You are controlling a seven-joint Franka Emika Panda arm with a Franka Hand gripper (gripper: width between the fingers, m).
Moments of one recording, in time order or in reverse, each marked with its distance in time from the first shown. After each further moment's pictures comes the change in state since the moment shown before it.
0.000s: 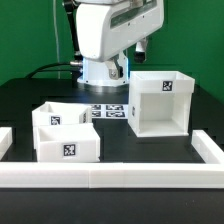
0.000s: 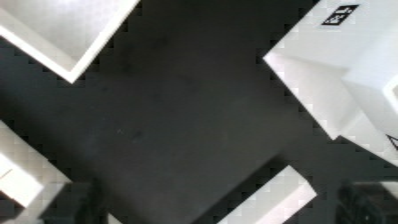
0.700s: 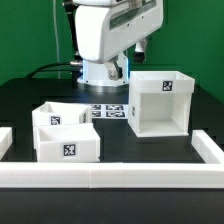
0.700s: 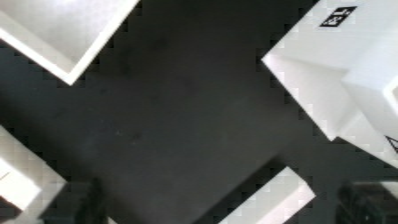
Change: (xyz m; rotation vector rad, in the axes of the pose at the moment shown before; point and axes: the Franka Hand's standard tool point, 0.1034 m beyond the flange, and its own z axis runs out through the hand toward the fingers) arm -0.004 -0.003 -0.003 -0.044 0.025 0.037
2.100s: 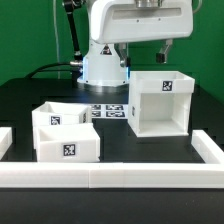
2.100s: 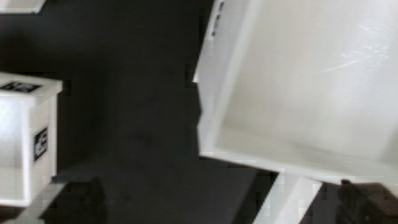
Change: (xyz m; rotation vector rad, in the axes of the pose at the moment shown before) arm -0.010 -0.093 0.028 -0.117 0.095 0.571
